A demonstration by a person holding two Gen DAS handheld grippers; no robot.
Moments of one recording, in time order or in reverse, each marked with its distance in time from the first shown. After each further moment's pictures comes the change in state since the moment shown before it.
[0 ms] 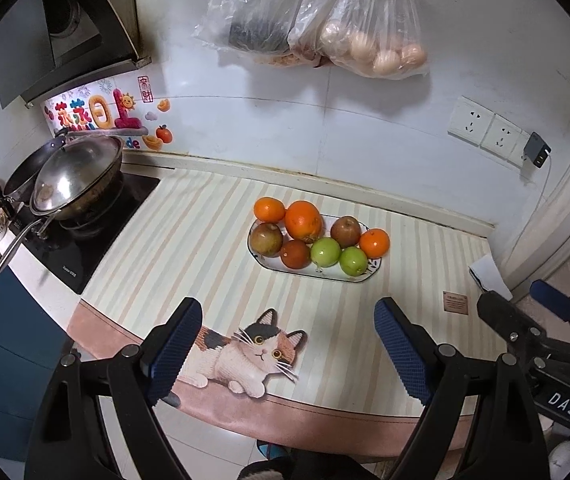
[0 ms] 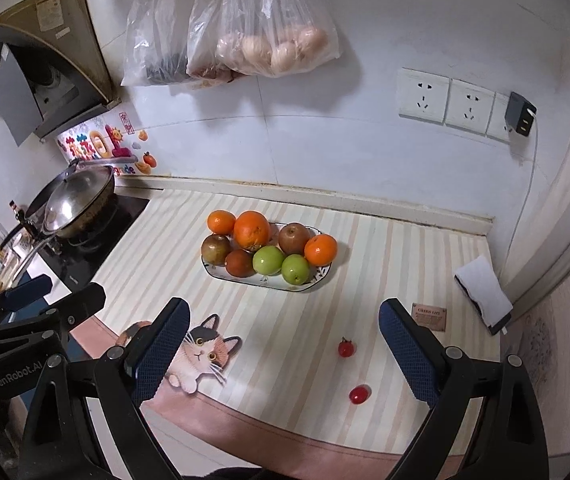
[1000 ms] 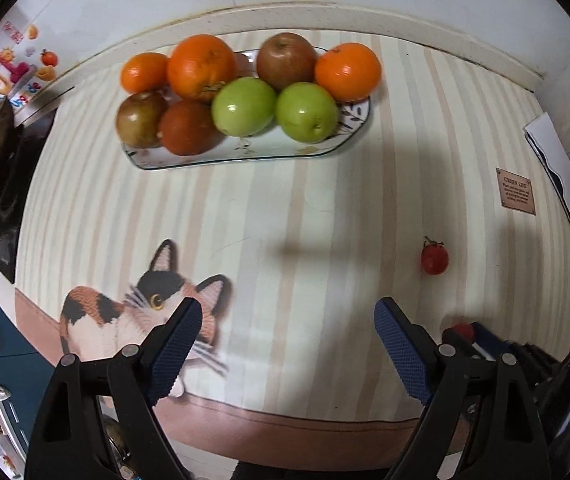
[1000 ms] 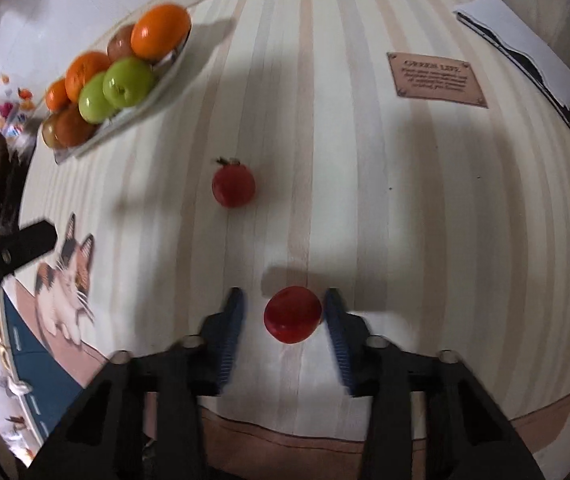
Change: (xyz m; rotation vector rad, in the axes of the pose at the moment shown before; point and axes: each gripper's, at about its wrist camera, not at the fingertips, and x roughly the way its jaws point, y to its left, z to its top) left arm 0.236 -0.115 -0.054 0.191 0.479 0.051; right arm 0.246 -0.140 -0.156 0.259 0.523 -0.014
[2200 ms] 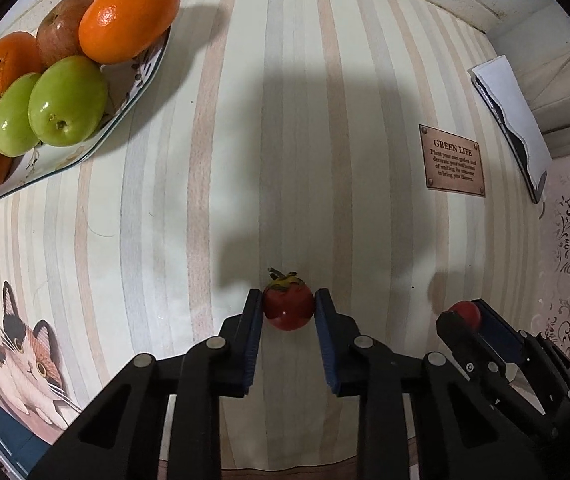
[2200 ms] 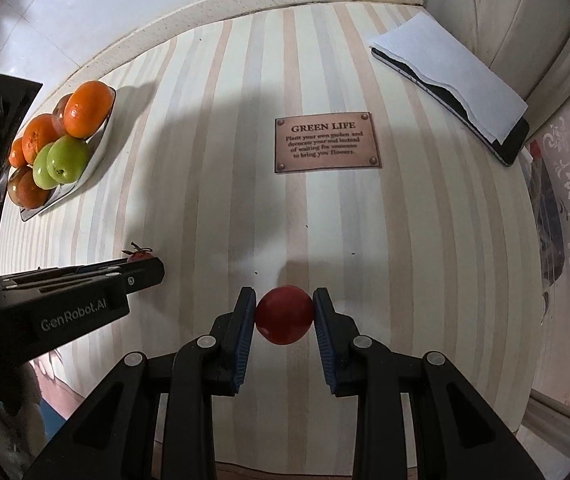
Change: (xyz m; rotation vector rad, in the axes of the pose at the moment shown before) left arm 0.065 -0.112 0.035 0.105 0.182 -0.232; right arm -0.036 -0.068 0.039 0.098 -0.081 -0.077
